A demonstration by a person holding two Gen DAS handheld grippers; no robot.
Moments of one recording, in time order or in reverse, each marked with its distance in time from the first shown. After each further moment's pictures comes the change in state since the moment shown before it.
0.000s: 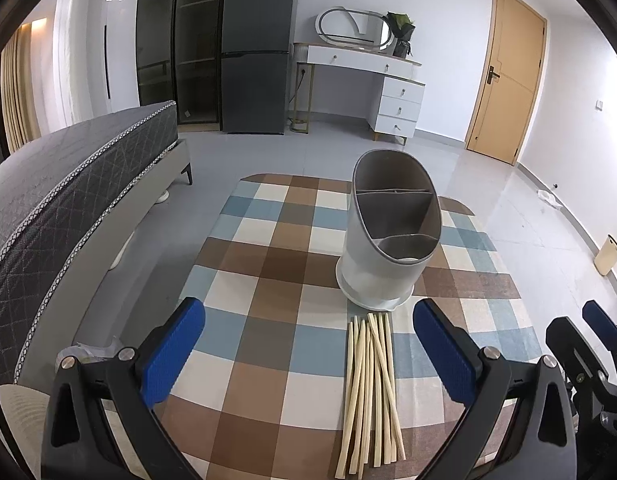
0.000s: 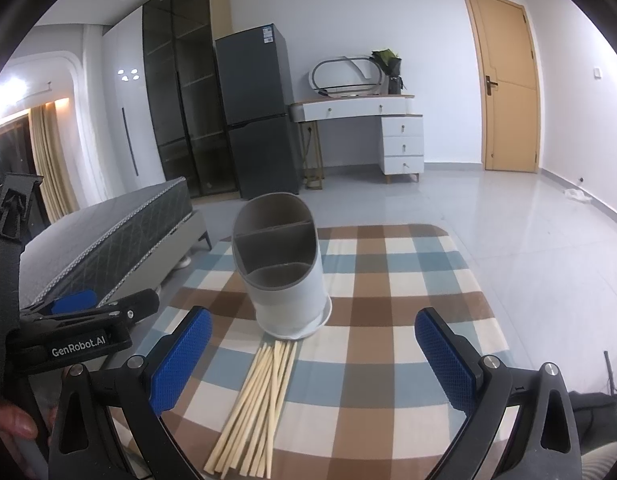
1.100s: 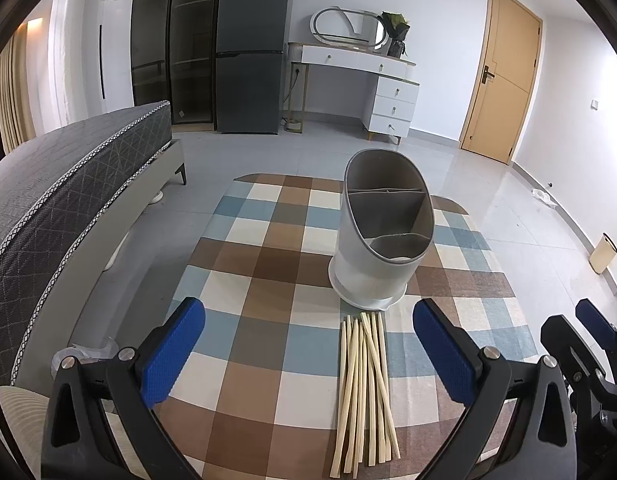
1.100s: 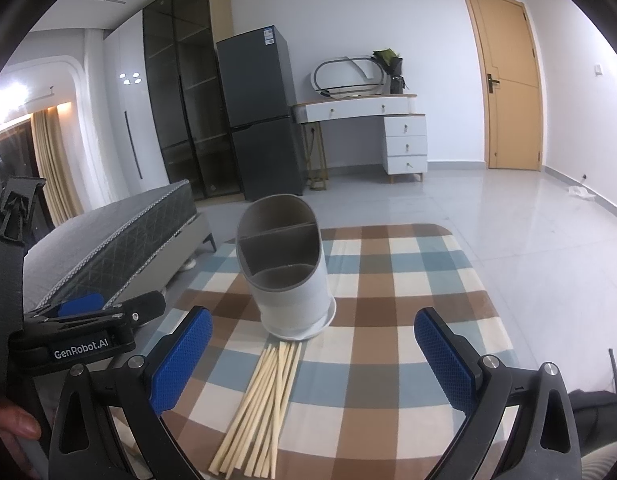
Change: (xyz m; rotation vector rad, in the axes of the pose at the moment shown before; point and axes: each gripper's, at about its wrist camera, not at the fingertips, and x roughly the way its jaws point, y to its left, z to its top) left arm -0.002 -0.004 0.001 0.006 0.003 -0.019; right arm 0.001 -0.003 0.001 0.011 -0.001 0.020
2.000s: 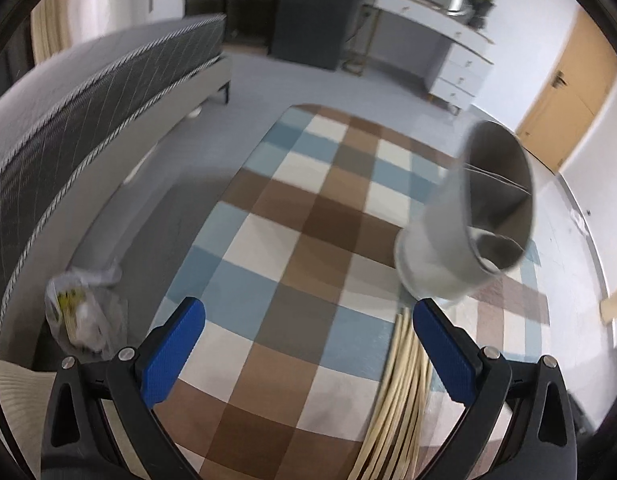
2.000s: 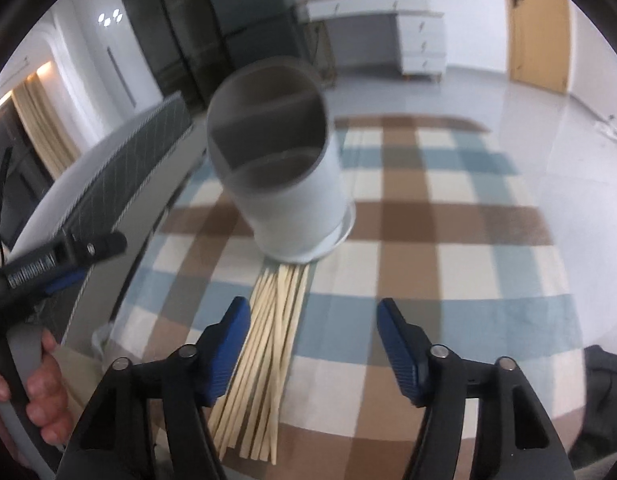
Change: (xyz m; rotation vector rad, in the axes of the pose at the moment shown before) left arm 0.072 0.056 0.006 -0.249 0.253 0.103; right arm 0.115 0.004 -0.030 0.016 0.429 0.084
